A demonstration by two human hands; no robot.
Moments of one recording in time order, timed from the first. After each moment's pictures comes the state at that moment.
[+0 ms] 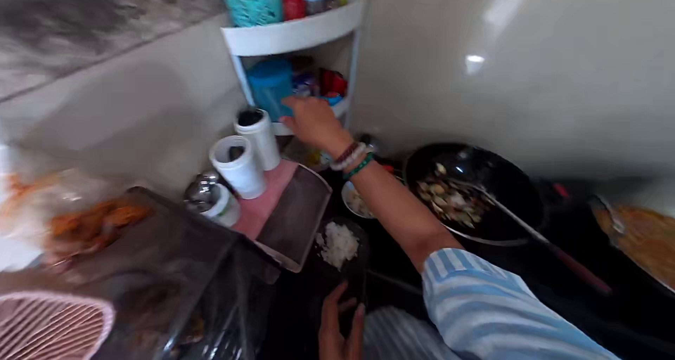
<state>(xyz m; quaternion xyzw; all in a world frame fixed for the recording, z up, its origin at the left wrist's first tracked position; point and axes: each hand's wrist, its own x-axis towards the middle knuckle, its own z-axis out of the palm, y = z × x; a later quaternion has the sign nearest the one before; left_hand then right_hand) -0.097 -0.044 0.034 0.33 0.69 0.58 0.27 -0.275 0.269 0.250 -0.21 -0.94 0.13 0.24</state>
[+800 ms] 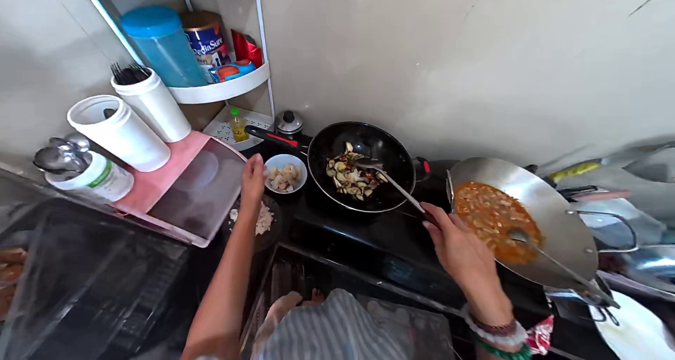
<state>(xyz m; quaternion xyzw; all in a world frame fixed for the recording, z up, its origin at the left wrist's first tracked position) -0.161 0.205 0.043 0.24 0.68 0.64 0.28 0.270 0.264 0.119 -0.54 -0.83 0.05 0.14</state>
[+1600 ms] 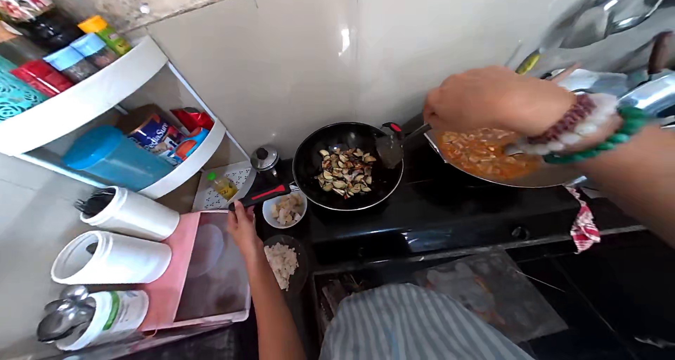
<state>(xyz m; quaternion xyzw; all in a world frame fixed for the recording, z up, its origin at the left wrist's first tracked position) -0.193 0.229 0.059 0.21 0.65 0.69 0.23 0.207 0.343 0.315 -0.56 -0.81 -0.04 -0.16</state>
